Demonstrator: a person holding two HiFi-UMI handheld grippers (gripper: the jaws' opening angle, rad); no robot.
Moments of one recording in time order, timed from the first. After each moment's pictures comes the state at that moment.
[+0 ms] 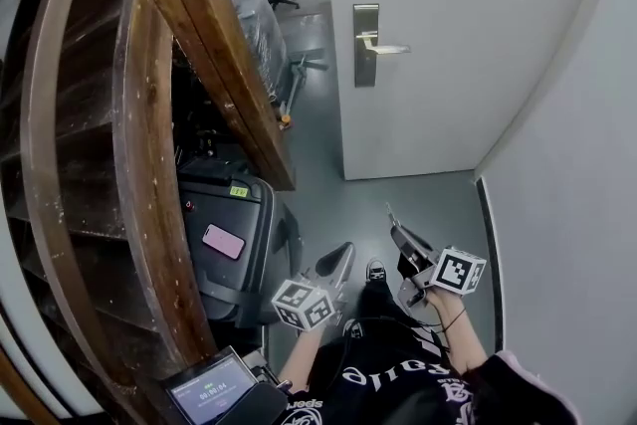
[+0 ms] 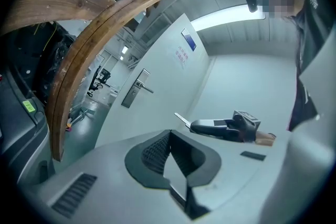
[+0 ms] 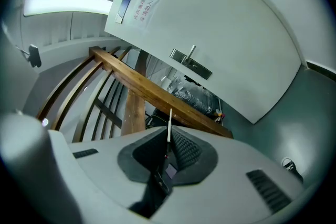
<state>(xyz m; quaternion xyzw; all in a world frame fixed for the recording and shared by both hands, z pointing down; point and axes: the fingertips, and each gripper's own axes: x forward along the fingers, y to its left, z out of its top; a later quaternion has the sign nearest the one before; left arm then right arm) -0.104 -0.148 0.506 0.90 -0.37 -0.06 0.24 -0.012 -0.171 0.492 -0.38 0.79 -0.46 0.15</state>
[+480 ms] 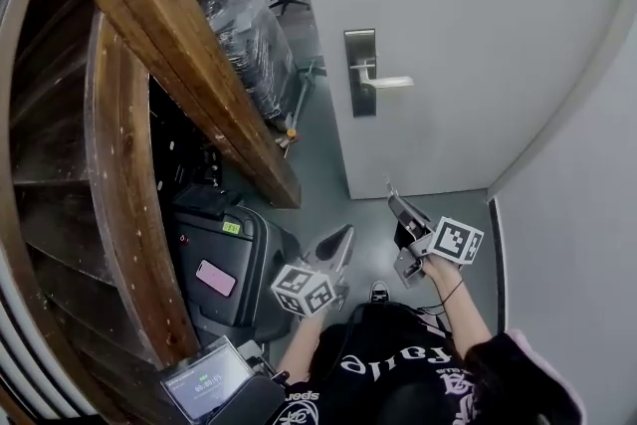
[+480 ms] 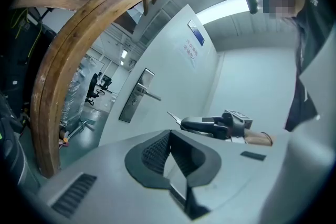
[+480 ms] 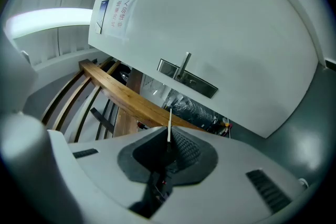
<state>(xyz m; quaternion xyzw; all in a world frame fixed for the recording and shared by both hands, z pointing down) -0.047 -0.326 0.486 0.89 -0.39 -0.06 0.21 0.042 -0.382 0.477 -0.36 0.79 -0.47 0.19</state>
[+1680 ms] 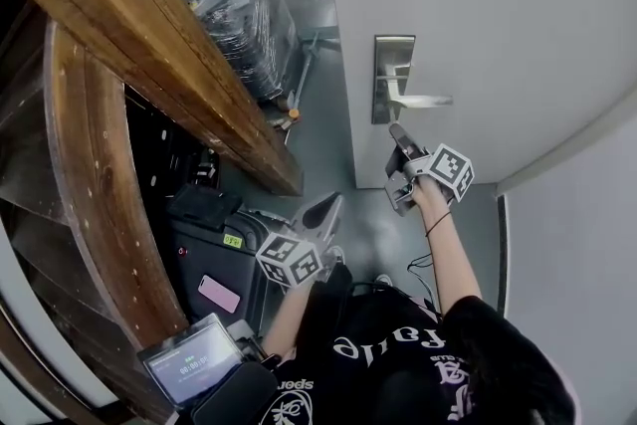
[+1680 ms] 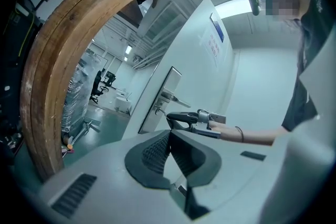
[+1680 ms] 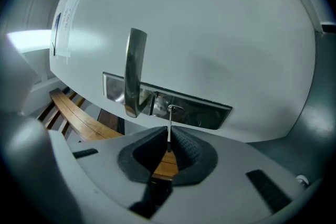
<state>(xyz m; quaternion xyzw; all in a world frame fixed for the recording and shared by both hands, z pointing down) -0.105 -0.500 0.498 0.88 -0.40 -0.04 0.23 0.018 -0.649 0.511 -0.39 0.70 -0.53 0.27</state>
